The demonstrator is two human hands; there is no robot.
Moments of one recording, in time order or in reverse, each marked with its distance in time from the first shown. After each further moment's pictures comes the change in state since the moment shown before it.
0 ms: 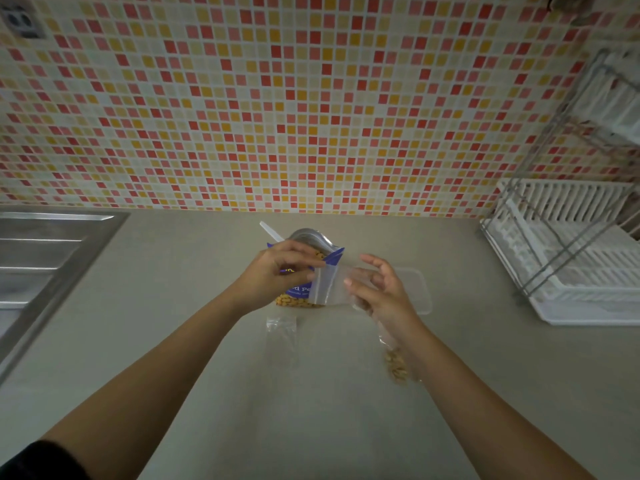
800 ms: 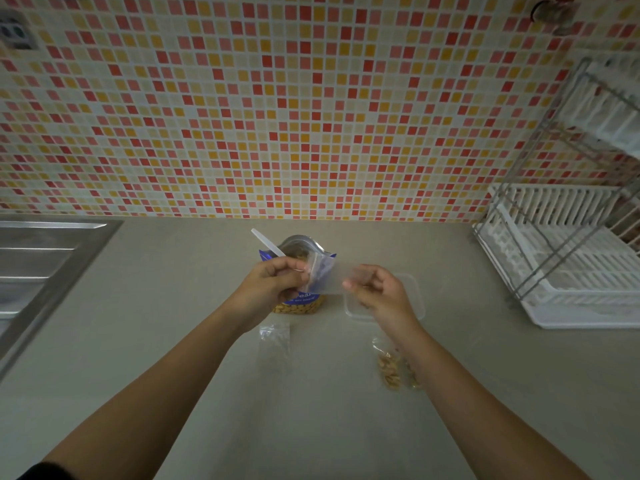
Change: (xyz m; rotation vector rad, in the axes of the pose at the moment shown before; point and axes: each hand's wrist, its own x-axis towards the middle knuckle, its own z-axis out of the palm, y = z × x) left_hand 0.001 0.002 0.020 -0.599 0.104 -0.373; right_hand 0.007 -0.004 -0.014 -0.130 0.030 -0.097
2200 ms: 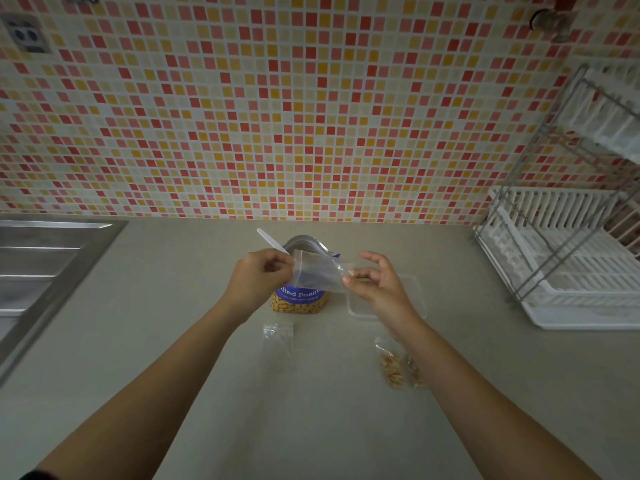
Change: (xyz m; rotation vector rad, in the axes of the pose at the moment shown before) left_hand -0.004 0.008 -0.015 0.566 0.296 0.158; right_hand 0.005 -0.007 0.007 -0.131 -0.032 0.004
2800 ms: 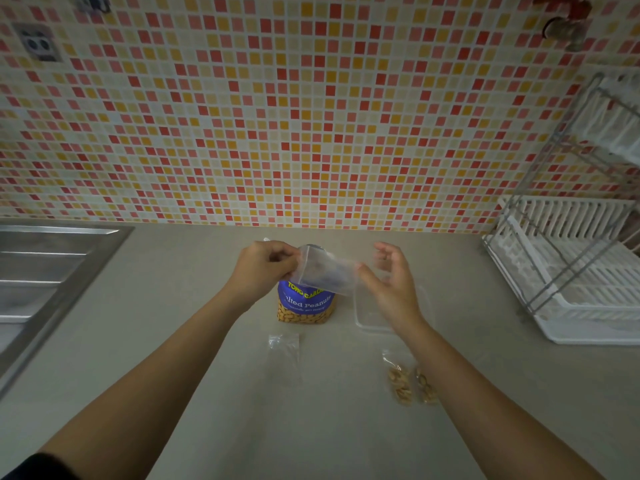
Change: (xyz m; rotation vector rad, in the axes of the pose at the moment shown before) left_hand 0.024 0.014 -0.014 -0.008 -0.027 0.010; right_hand 0.023 -0.005 0.006 -0.172 0.254 -0.261
